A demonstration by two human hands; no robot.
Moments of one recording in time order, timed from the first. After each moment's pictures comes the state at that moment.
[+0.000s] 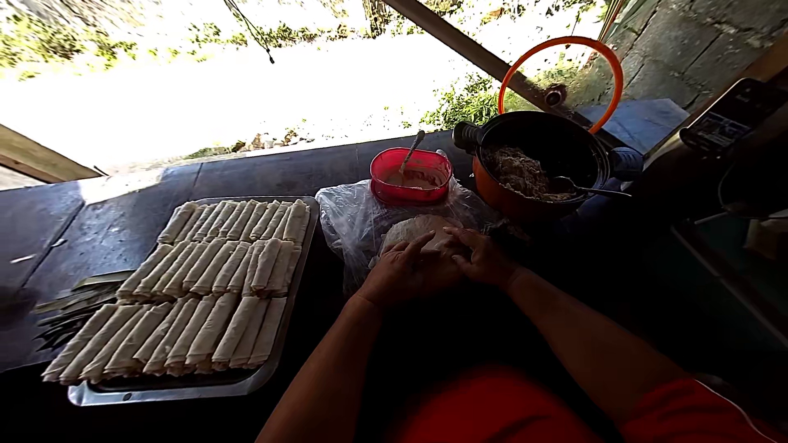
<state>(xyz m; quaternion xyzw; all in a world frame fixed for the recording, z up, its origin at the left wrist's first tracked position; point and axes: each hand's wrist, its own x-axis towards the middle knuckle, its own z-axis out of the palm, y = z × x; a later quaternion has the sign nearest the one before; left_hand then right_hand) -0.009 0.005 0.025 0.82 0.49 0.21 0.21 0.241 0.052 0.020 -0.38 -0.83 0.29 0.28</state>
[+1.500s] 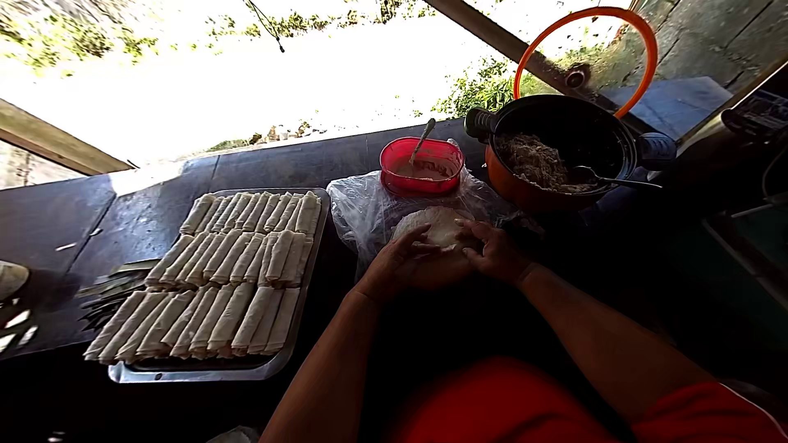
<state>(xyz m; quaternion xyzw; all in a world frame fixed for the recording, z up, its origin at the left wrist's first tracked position) -0.029 -0.003 0.025 0.74 0.46 0.31 0.38 0.240 0.051 0.016 -0.38 -0.82 0.30 0.31</state>
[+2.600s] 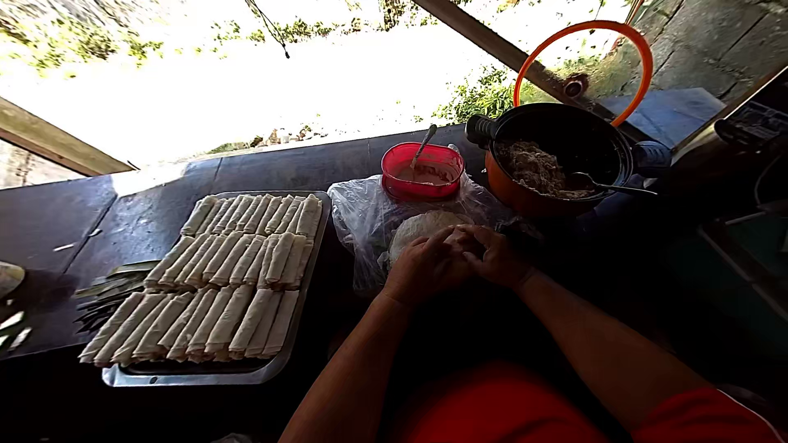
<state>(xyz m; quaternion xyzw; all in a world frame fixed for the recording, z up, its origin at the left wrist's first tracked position) 0.023 0.002 0.023 0.78 0.53 0.29 0.16 0.241 0.049 0.012 -0.39 -0.81 0.27 0.33</state>
